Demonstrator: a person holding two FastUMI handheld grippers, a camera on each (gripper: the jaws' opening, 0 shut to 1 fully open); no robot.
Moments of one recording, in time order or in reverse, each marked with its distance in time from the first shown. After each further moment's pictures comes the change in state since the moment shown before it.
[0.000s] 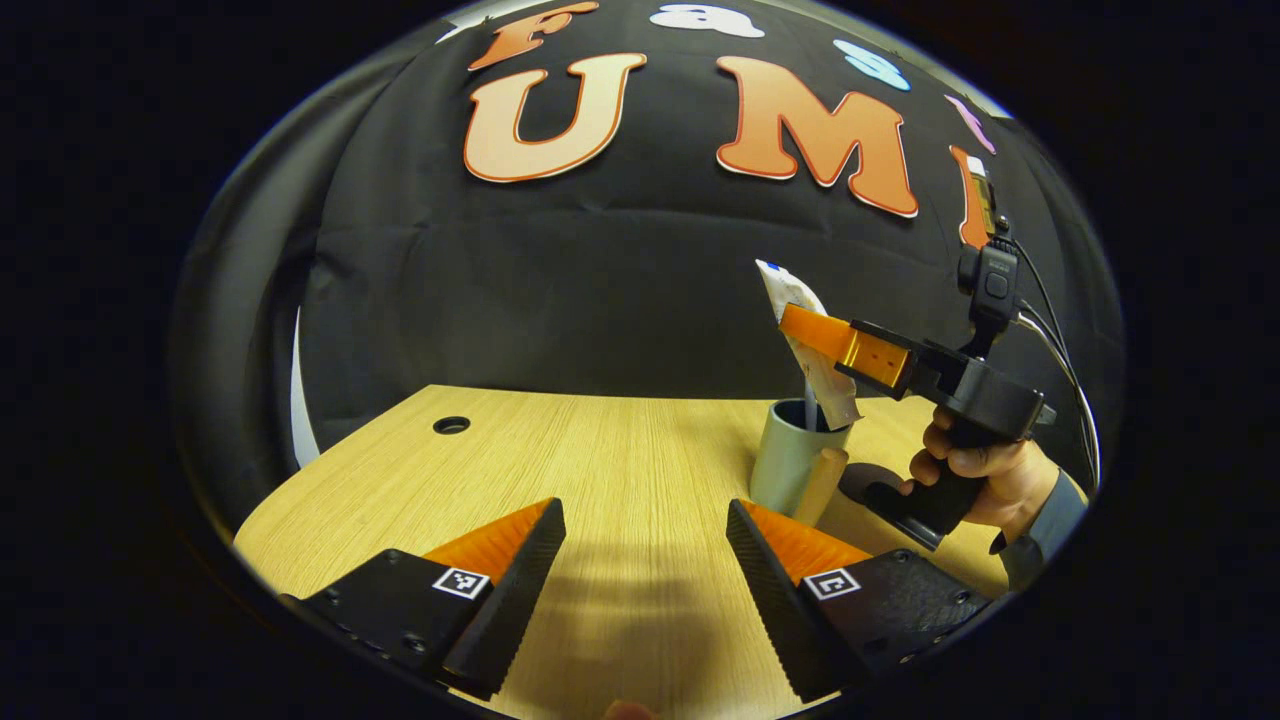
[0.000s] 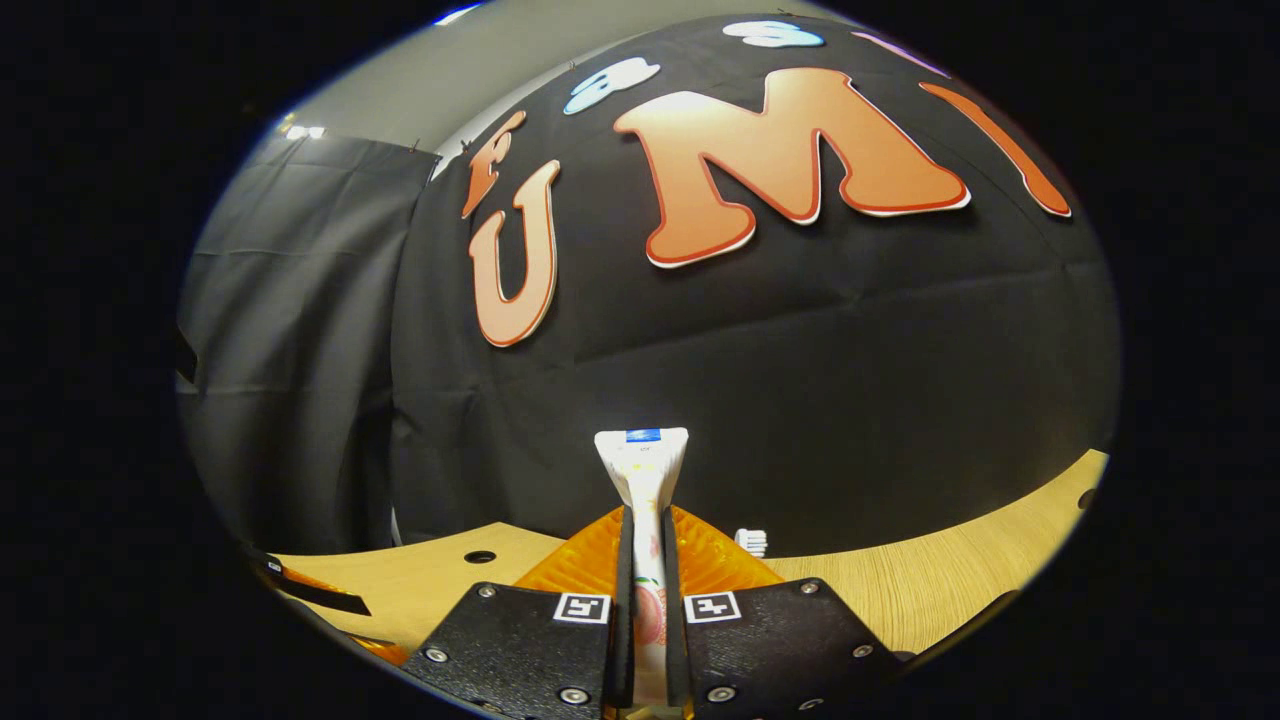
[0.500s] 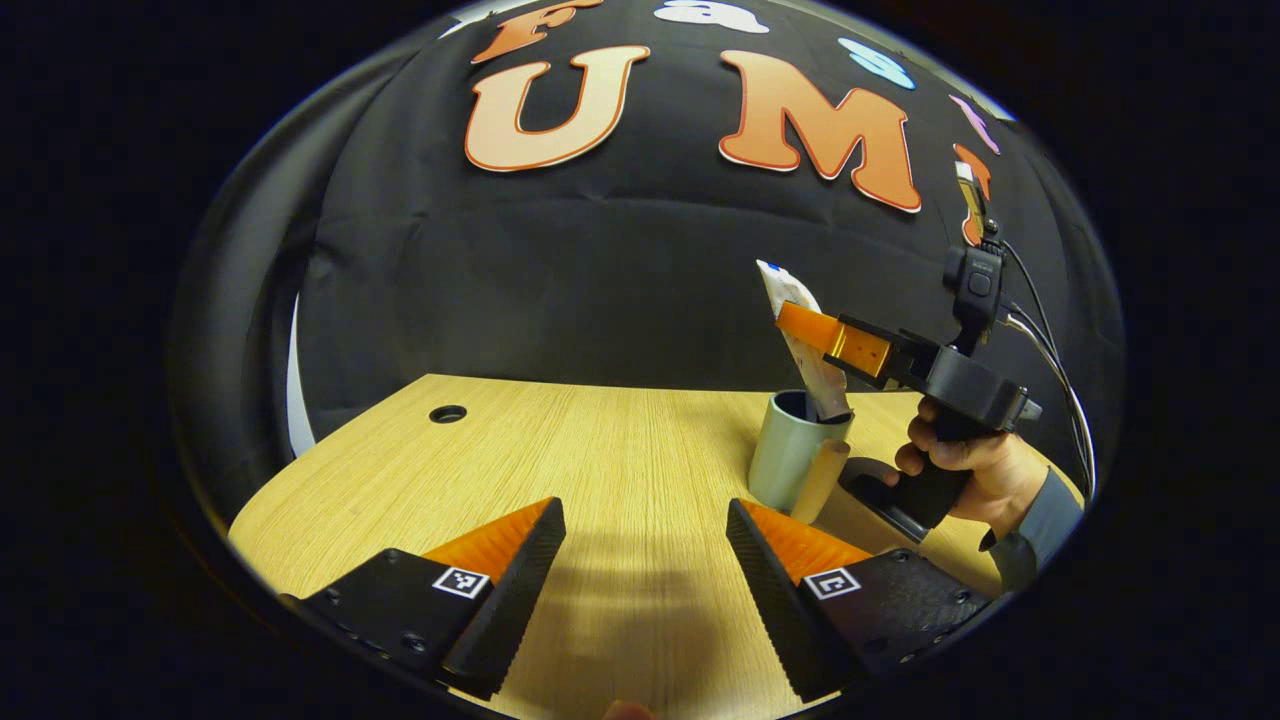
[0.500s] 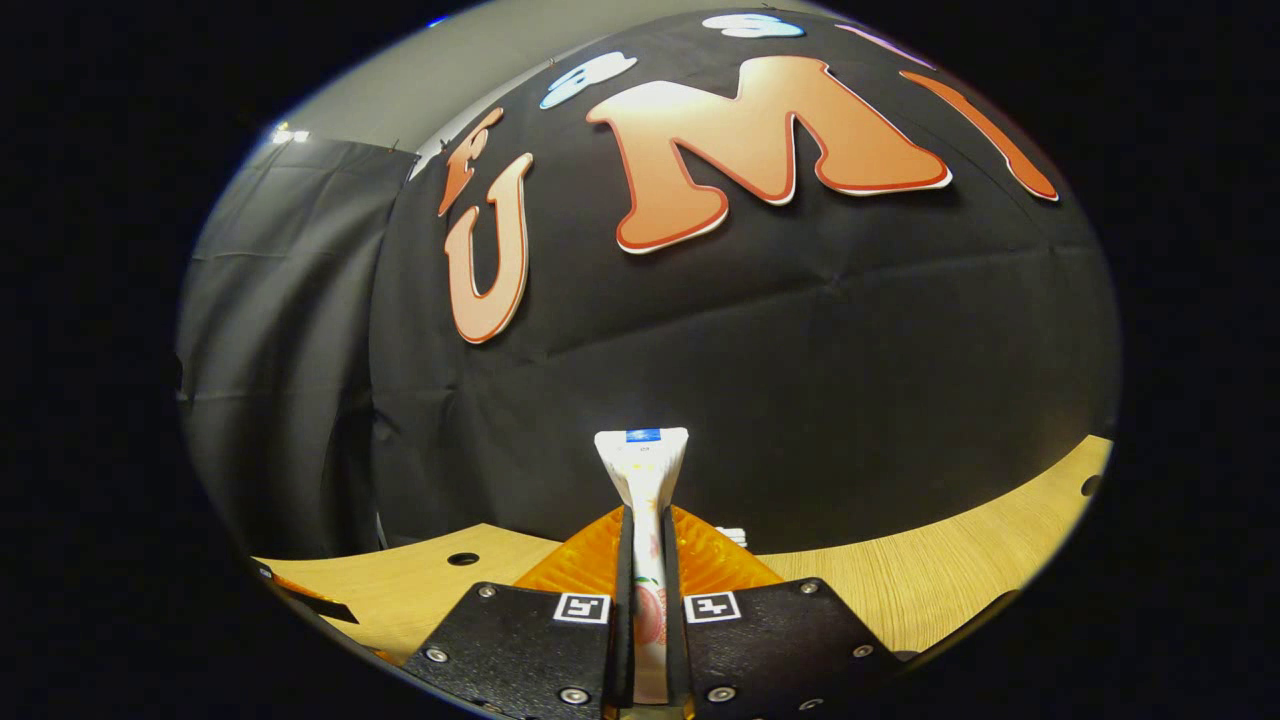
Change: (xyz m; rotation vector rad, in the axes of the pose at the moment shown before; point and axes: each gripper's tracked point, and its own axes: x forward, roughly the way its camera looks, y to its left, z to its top) left arm 0.001 -0.004 -0.008 -0.012 0.027 -0.007; right arm 0.012 -0.017 -0.008 0.016 0.011 -0.051
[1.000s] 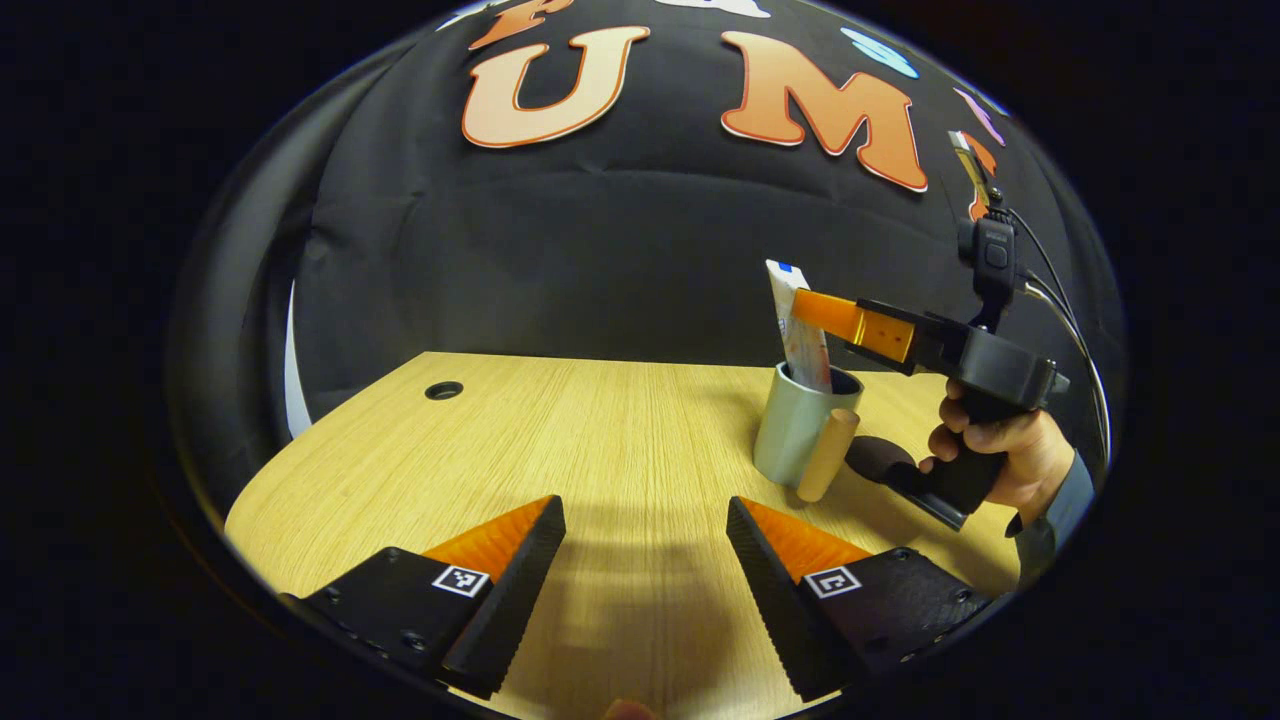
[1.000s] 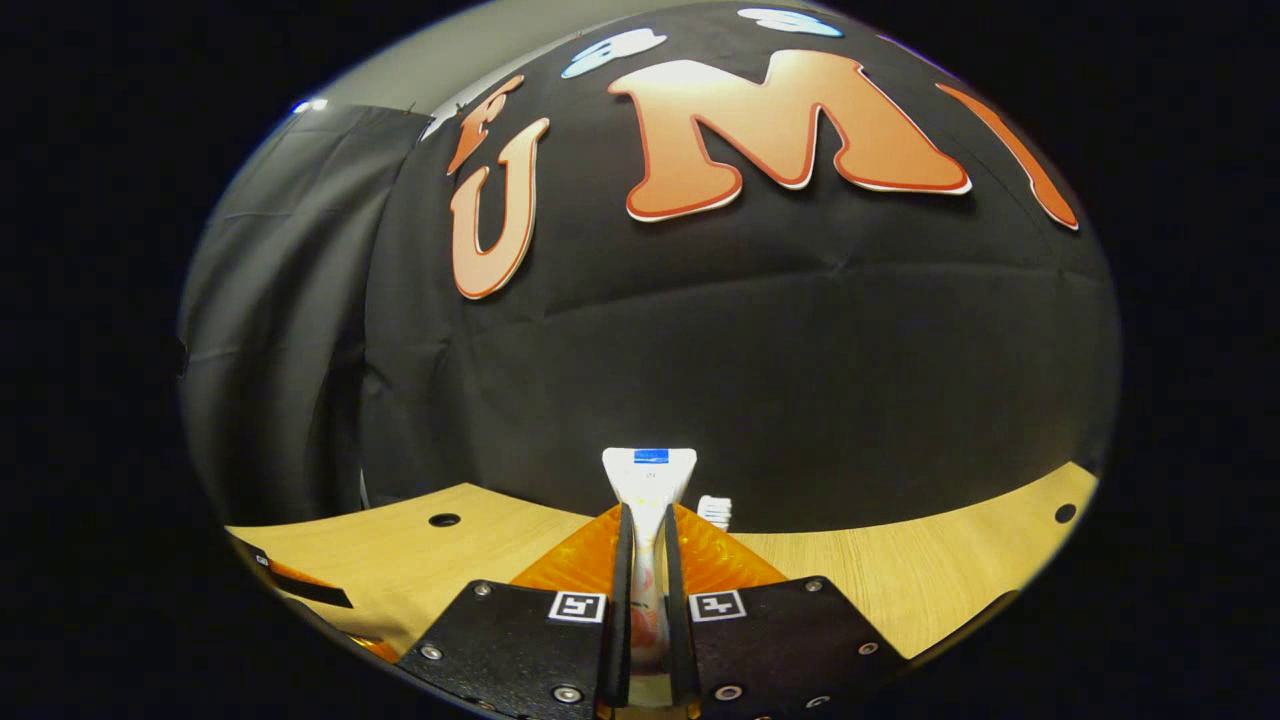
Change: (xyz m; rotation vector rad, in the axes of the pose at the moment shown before) left arm 0.010 -0.003 -0.018 -0.005 0.063 -0.003; right arm -0.020 -0.004 -0.010 -0.095 0.114 -0.008
